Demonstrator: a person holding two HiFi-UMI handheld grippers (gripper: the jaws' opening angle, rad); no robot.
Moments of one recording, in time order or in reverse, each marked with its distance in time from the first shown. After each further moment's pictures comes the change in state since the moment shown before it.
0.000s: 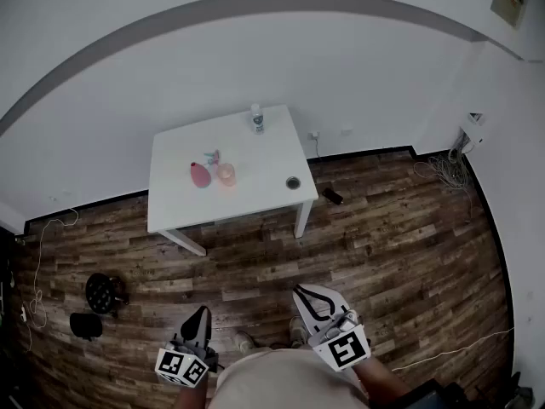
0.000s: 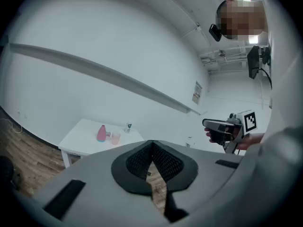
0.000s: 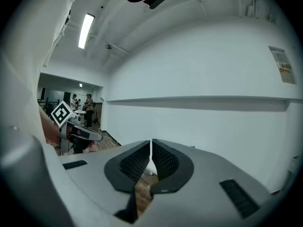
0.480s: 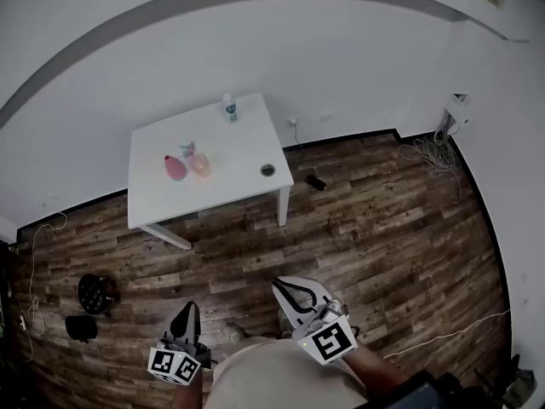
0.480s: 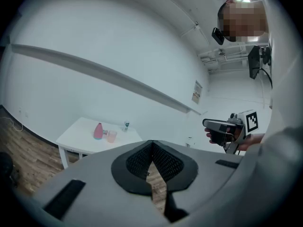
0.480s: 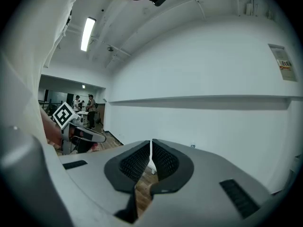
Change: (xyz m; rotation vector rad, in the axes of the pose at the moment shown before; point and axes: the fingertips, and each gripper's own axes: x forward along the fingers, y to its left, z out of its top) left arm 0.013 -0.042 -0.017 -0.003 -0.011 0.015; right arm -0.032 -0.016 -0.012 0.002 0.003 0.038
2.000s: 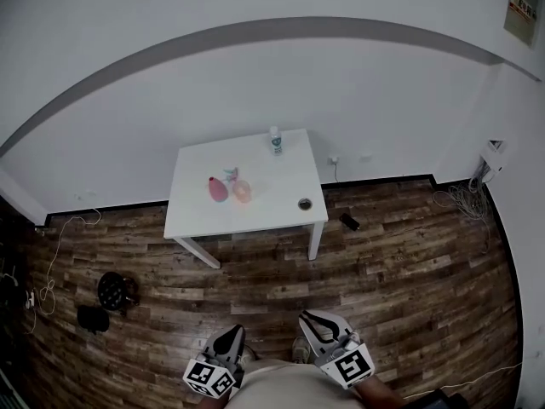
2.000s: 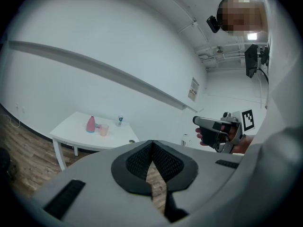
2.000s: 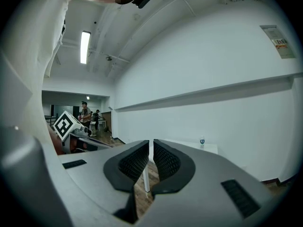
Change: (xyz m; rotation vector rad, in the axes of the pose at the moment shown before) left arm 0.004 -0.068 -0.040 0.003 0.037 -0.040; right arm -0.032 0.010 -0.018 0.126 -0.045 0.094
